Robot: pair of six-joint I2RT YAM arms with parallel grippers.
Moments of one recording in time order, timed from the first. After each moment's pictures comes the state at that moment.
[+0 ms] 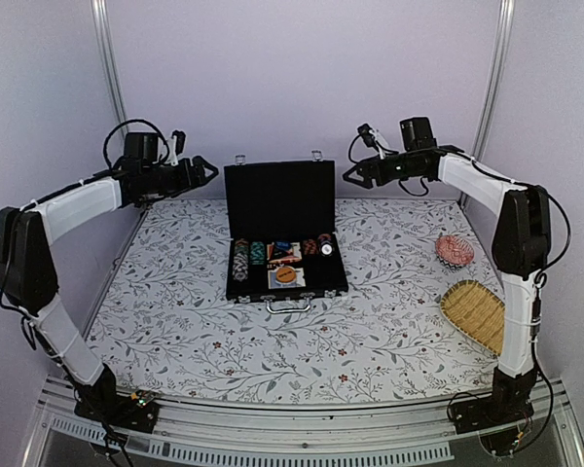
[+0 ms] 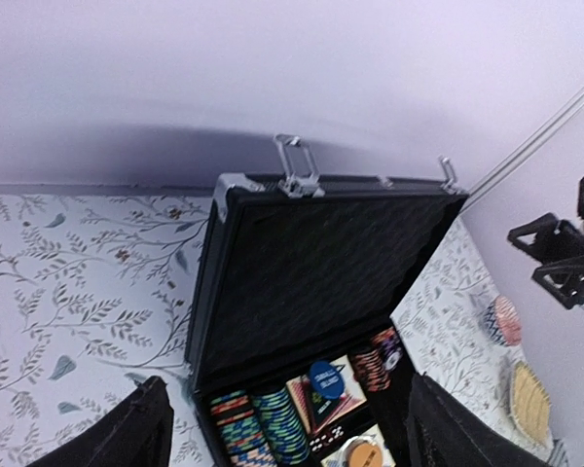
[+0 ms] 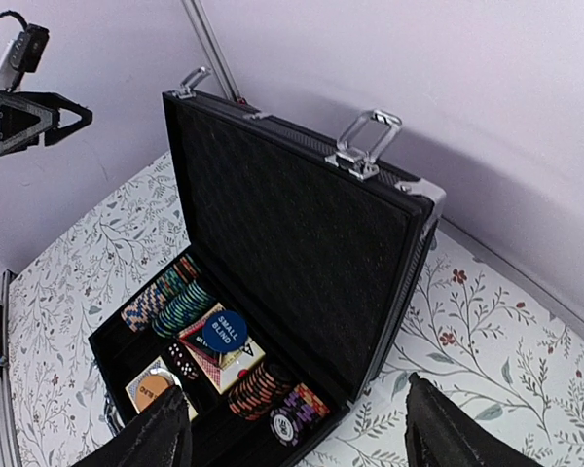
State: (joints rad) left arm -0.21 1.68 1.39 -0.16 0.32 -0.37; right arm 0.32 2.14 1.99 -0.43 -0.65 -0.11
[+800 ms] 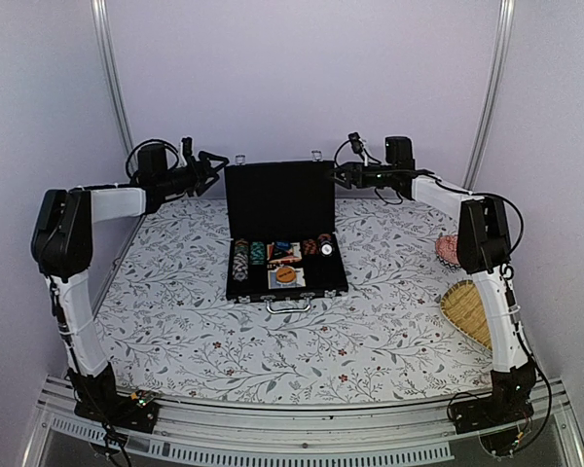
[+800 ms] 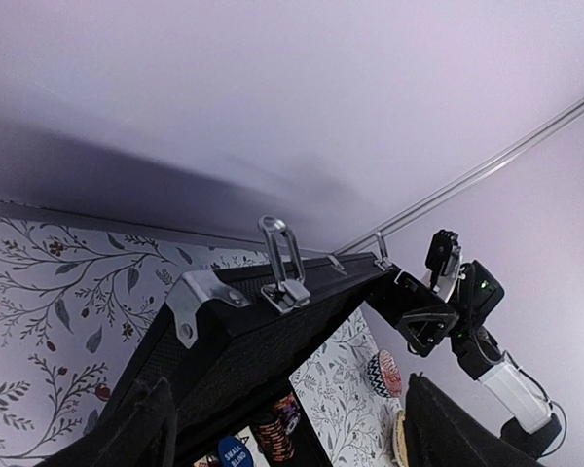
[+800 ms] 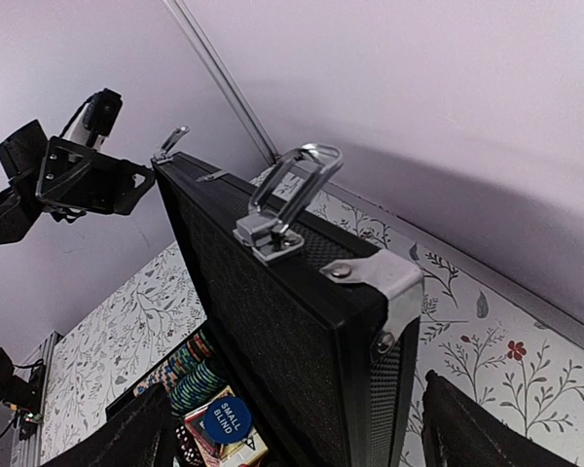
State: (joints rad) left arm -0.14 2.00 1.47 0.37 0.65 -0.79; right arm 0.31 2.50 2.24 -0.05 -0.83 0.22
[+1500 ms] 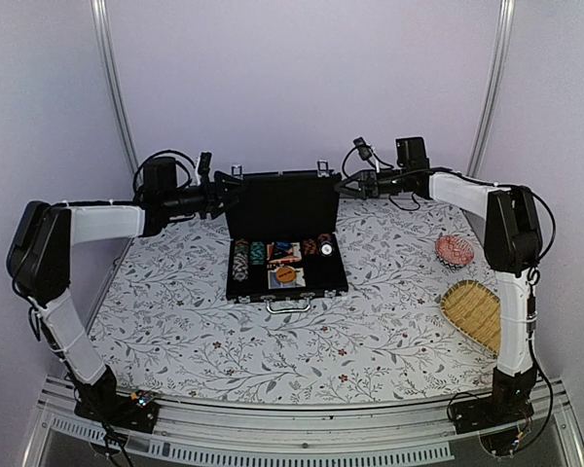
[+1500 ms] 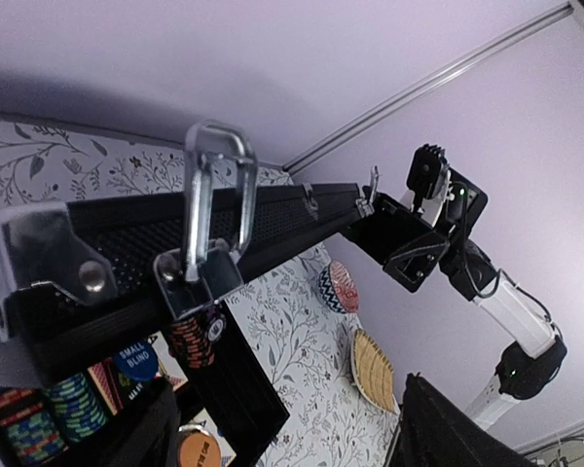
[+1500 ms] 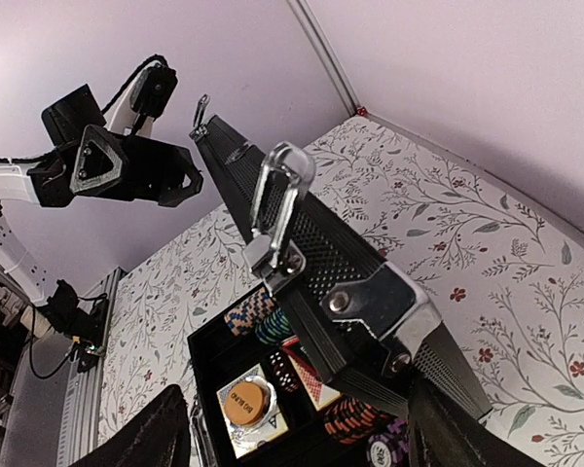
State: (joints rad) left arm -0.29 1.81 1.22 0.38 0.70 -0.79; right arm 0.32 2.24 1.91 -0.11 -1.02 0.09
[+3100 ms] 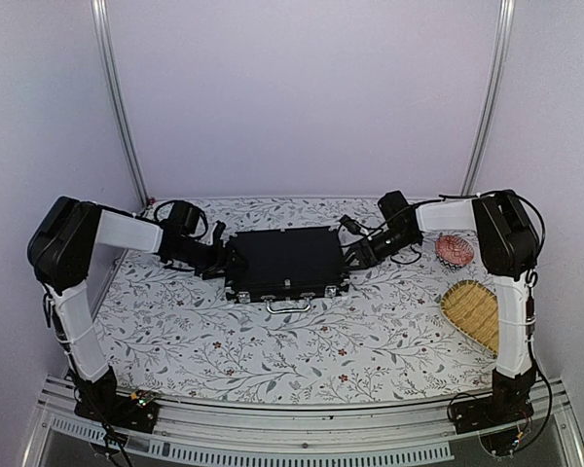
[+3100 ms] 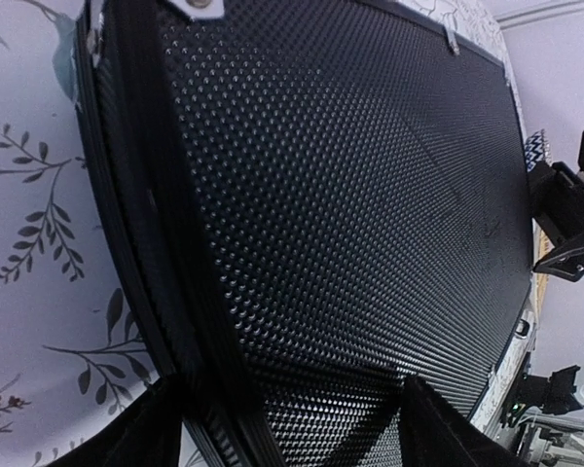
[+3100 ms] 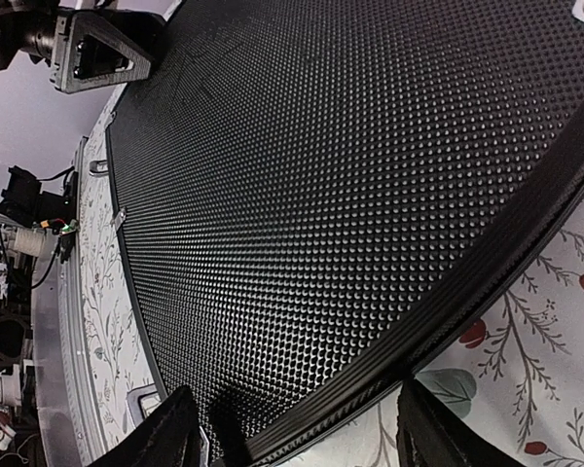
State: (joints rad) left arm -0.34 1.91 1.08 -0.09 0.54 -0.47; right arm 0.41 2.20 1.55 -0.50 -0.87 -0.19
